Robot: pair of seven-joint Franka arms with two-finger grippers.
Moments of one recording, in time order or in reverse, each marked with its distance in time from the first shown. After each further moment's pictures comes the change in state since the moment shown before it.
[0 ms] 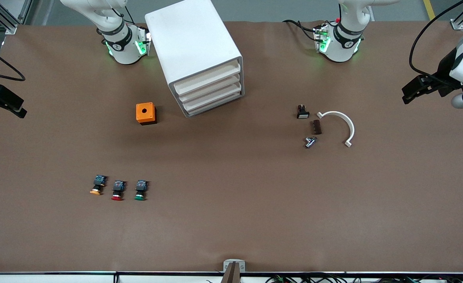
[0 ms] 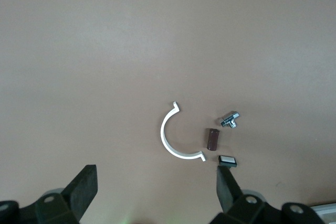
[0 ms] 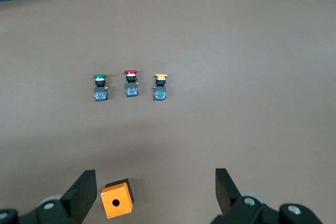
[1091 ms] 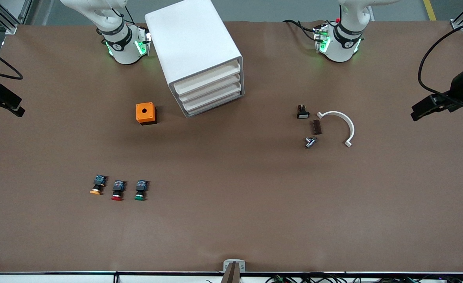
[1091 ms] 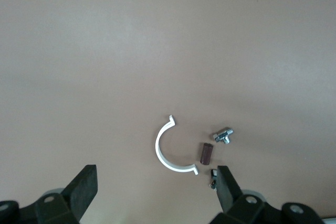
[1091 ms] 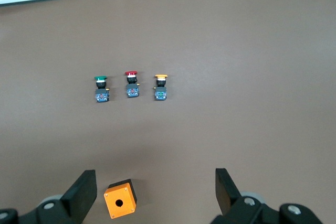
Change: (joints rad) left arm 0.034 0.130 -0.018 0.165 0.000 -0.035 -0.029; right arm -0.004 0.000 0.017 0.013 -0.005 -0.008 0.041
